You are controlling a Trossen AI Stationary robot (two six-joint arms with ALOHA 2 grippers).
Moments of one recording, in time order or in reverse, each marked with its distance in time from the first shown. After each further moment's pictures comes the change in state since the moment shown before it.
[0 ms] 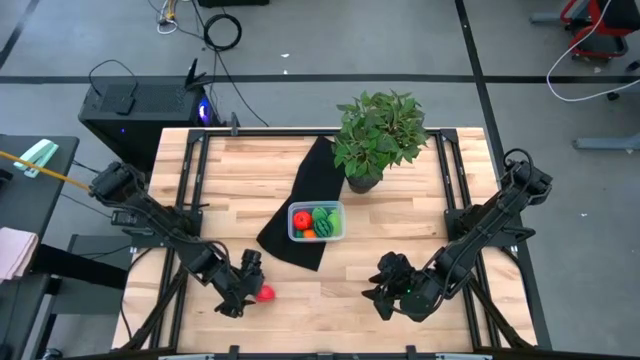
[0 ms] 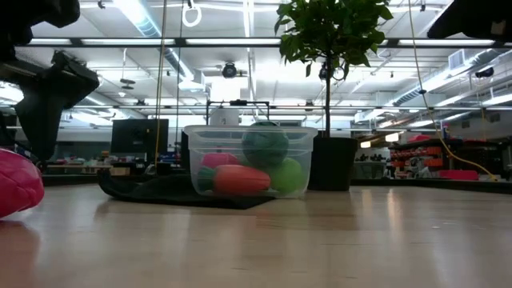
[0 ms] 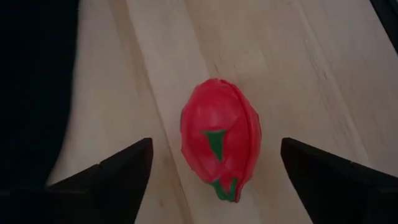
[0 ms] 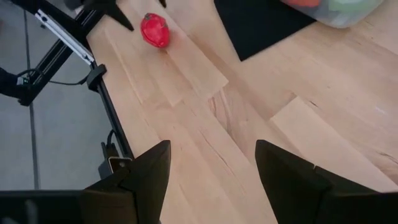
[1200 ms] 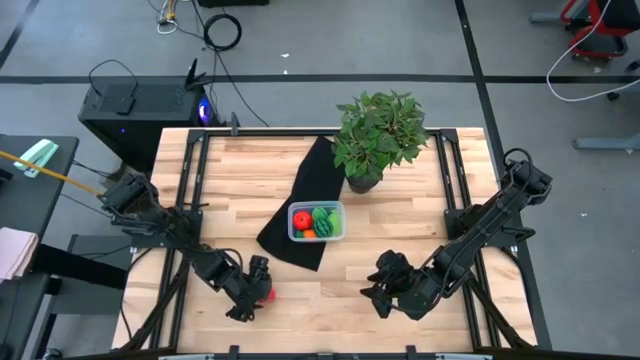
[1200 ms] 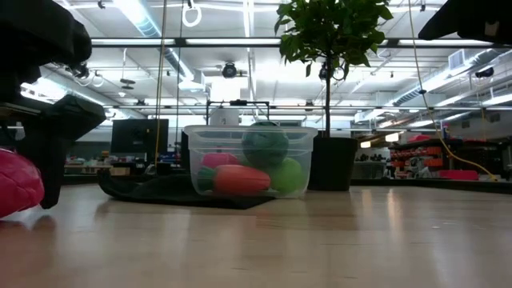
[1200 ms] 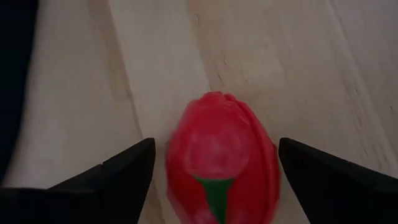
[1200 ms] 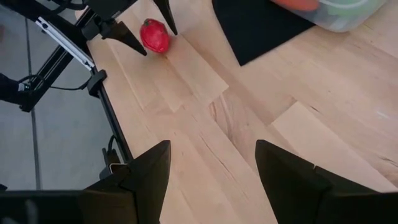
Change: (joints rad) left arm 0.021 0.163 0.000 0.160 0.020 -0.026; right arm -0.013 0.000 0.001 0.010 0.000 0.000
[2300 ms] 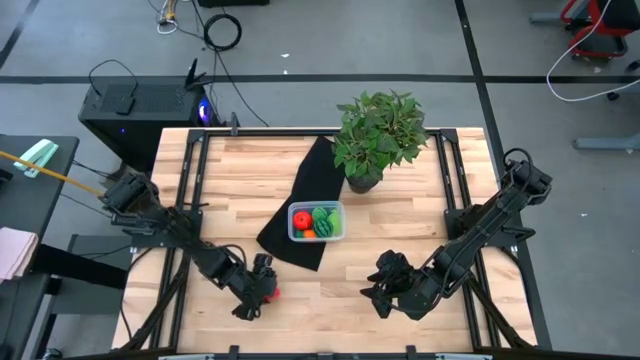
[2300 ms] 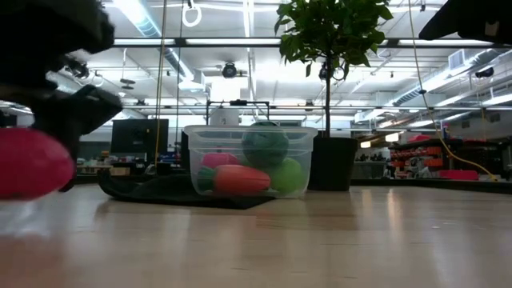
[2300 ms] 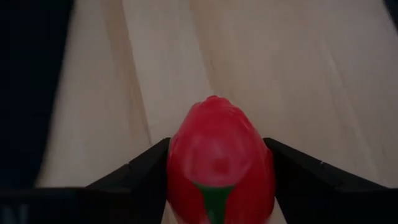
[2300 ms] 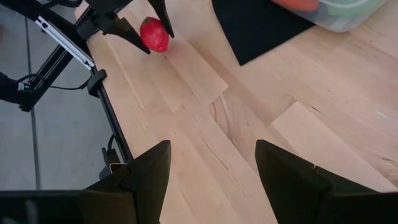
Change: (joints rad) left arm 0.043 -0.002 0.040 0.001 0.003 0.003; right arm 0.000 0.000 0.000 -0.001 0.000 -0.001
